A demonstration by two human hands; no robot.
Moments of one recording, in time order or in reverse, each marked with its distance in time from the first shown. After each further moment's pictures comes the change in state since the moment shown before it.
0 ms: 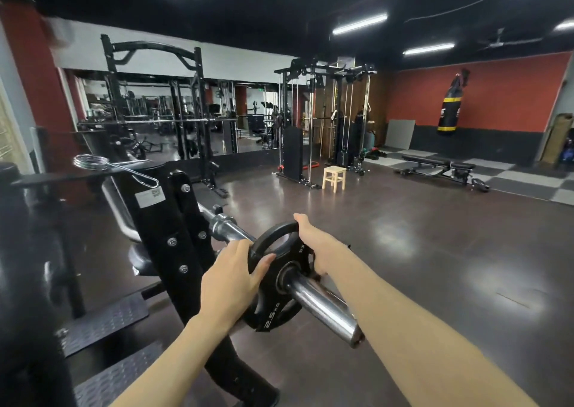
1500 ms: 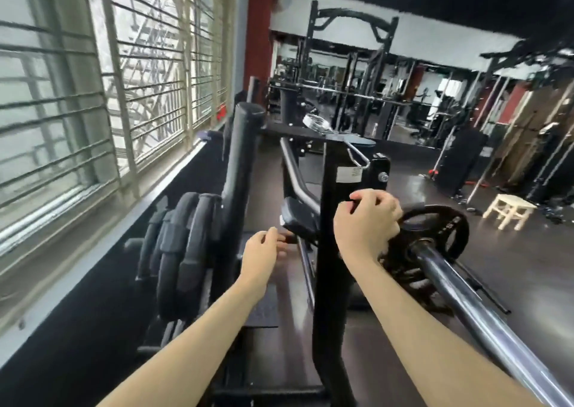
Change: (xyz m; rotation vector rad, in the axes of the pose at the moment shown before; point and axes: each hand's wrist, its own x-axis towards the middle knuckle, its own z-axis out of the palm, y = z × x) left_hand -0.014 -0.240 -0.072 -0.891 0.328 -0.993; right_hand -0.045 -0.032 0.282 -0.483 0.413 -0.960
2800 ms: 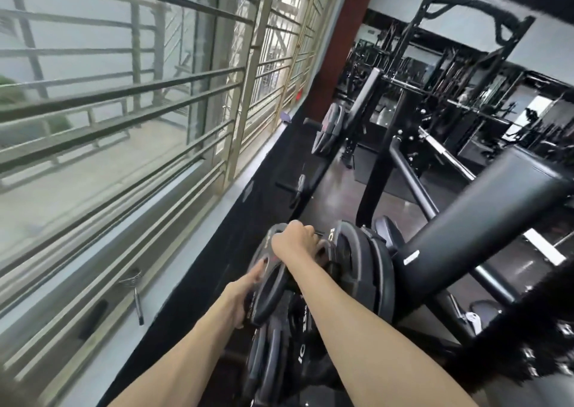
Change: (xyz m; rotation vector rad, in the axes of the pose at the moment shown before) left_hand 0.178 -0.091 -0.369 -0.358 -0.031 -0.646; right_hand -0.189 -0.296 0.333 -0.317 -0.894 -0.103
